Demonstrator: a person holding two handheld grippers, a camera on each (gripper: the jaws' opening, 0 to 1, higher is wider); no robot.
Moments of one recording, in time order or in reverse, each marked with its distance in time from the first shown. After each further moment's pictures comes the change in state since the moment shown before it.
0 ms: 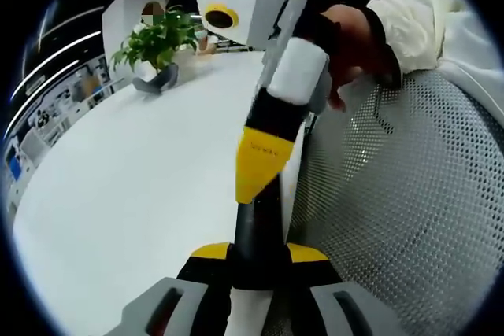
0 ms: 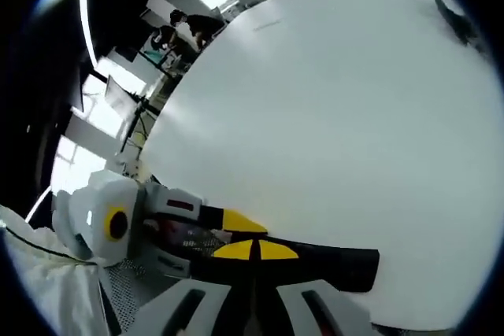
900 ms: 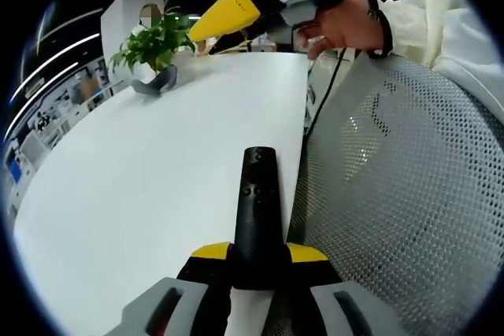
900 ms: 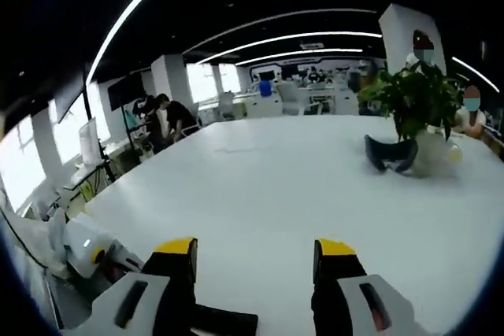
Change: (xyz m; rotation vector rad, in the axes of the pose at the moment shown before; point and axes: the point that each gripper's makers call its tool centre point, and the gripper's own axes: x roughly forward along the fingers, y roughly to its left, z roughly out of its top) left arm 0.000 0.000 0.000 0.009 -0.004 0.000; right arm -0.104 -0.047 0.072 -0.294 -0.536 -0.440
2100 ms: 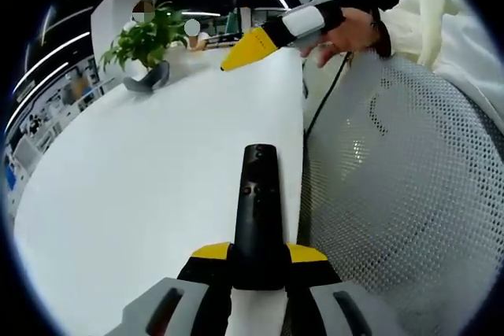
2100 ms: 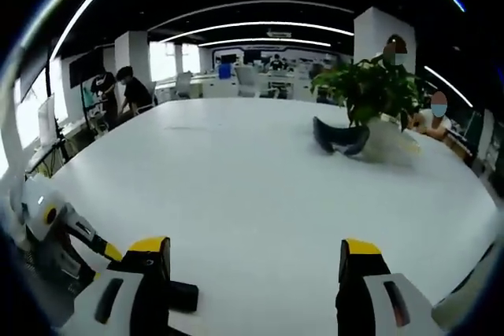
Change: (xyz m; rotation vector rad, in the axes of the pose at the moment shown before) left arm 0.001 0.017 0.002 0.023 0.039 -0.042; right arm -0.011 -0.058 -0.035 -0.058 0.125 -0.240
